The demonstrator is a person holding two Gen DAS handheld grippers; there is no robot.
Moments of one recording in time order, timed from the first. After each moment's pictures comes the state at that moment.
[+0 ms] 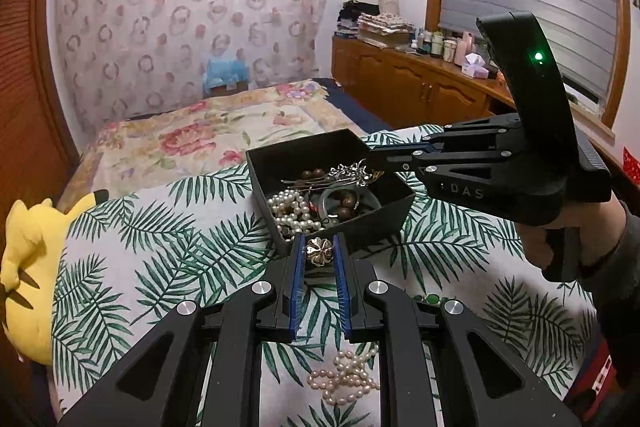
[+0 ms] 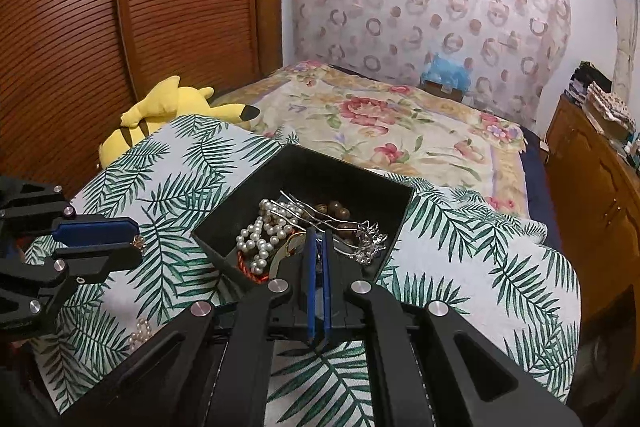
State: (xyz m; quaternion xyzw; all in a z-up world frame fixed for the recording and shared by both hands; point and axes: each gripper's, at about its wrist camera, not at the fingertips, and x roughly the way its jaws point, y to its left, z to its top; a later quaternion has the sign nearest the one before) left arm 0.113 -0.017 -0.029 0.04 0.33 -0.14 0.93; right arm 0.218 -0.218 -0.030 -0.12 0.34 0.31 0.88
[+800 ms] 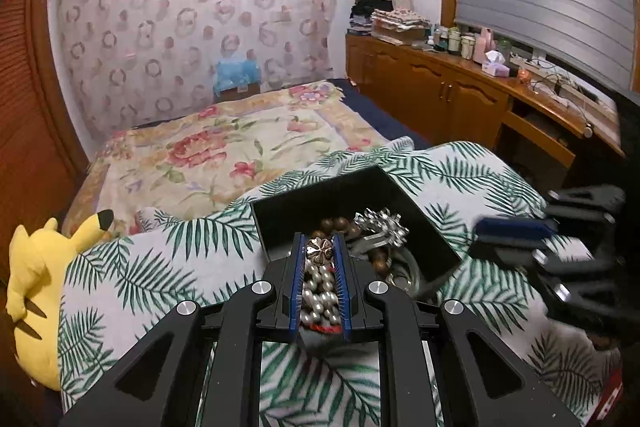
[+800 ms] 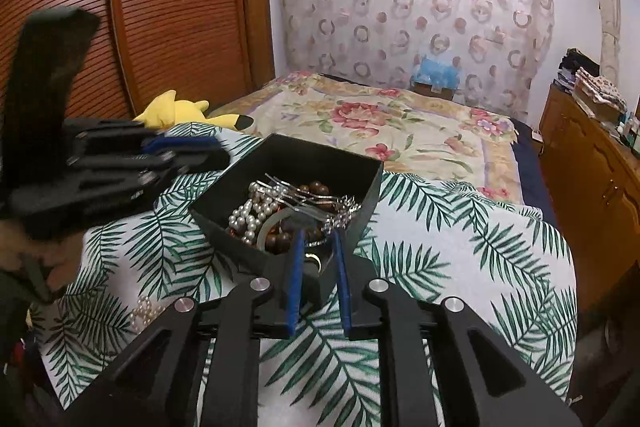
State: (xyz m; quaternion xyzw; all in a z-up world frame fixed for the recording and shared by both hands) left arm 0.190 -0.034 -0.025 0.06 0.33 -0.11 0.93; right arm 0.190 -0.262 -0.035 -0.09 0.32 0.31 0.89
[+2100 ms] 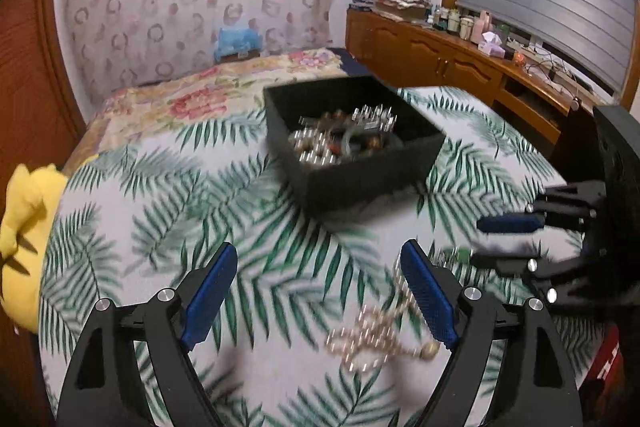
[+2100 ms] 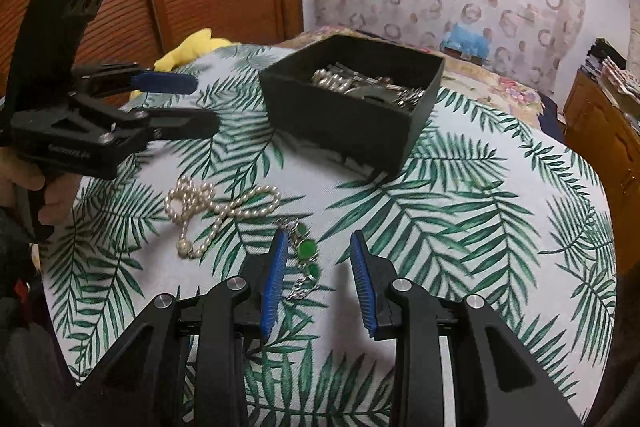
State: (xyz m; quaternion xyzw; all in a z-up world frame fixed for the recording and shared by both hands) left arm 0.103 -0.004 -0.070 0.03 0.38 -0.12 0.92; right arm 0.122 -0.253 -0.094 -0.14 0.39 0.34 0.84
